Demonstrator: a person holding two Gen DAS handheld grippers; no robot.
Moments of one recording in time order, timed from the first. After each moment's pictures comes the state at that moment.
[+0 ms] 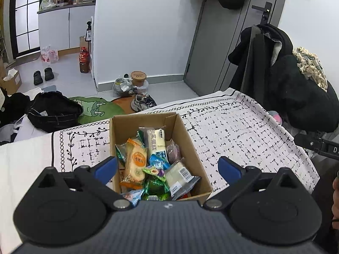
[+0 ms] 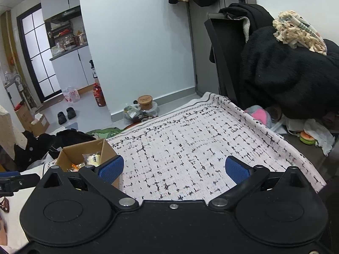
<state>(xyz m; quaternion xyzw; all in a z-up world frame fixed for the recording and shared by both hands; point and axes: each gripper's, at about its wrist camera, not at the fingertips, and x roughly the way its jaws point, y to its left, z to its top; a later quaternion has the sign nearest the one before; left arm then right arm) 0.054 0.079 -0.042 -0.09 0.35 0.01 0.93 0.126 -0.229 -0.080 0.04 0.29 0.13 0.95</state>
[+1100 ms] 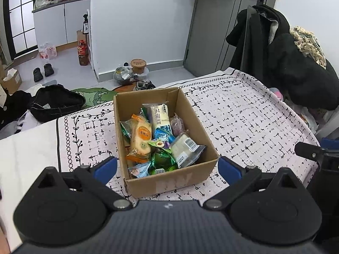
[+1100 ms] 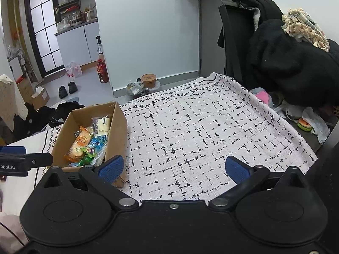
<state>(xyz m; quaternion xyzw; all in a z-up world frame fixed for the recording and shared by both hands) 0.030 0.077 -0.061 -0.06 0.38 0.01 0.92 0.079 -0.205 -0.095 -0.01 0.32 0.13 0.94</state>
